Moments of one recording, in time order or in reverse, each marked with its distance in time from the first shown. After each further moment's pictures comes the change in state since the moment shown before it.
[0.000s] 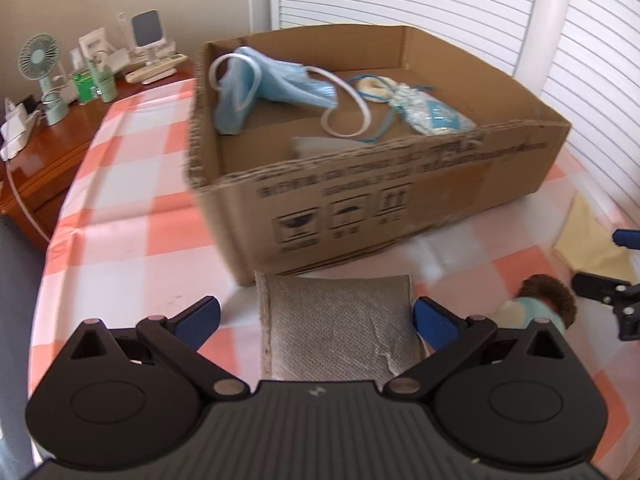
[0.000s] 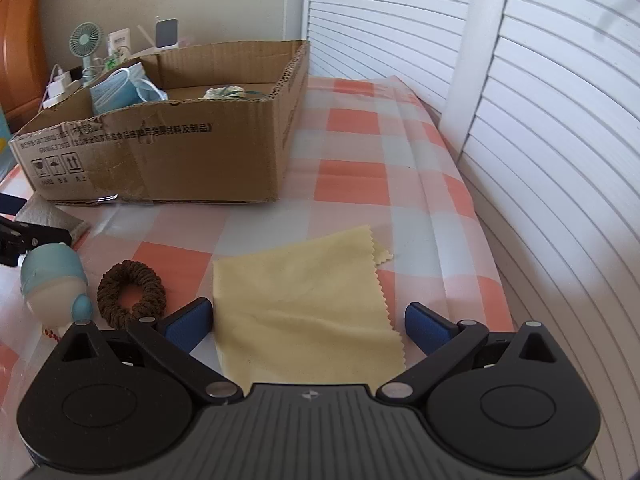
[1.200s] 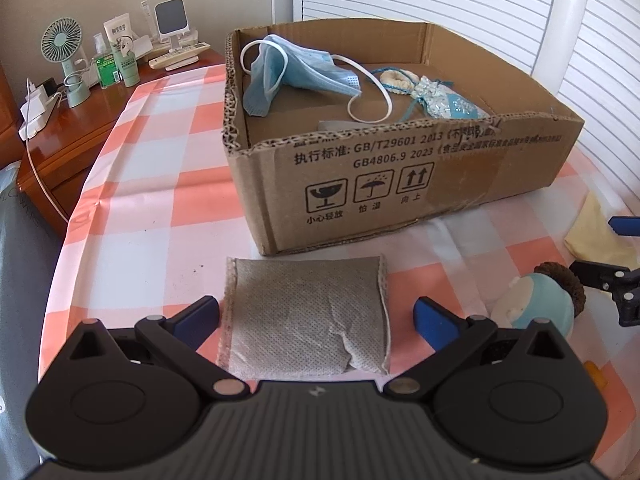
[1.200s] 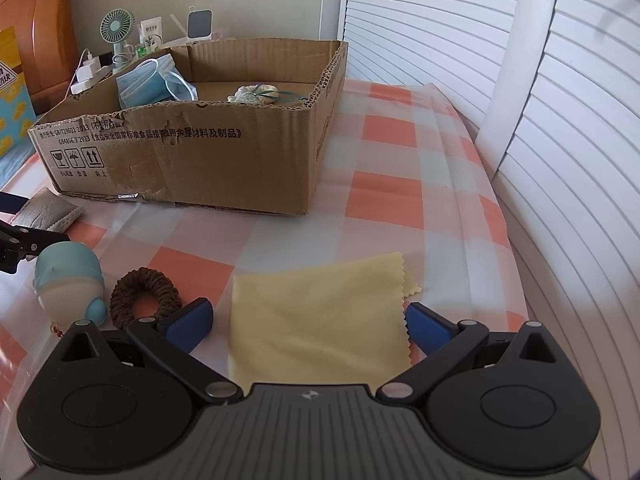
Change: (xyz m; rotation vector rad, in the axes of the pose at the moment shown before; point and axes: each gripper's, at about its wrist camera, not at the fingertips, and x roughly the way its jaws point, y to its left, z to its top) left arm -0.007 0.000 -0.010 -0.039 0.012 0.030; right arm 0.010 0.006 0.013 -0.076 0.009 0.075
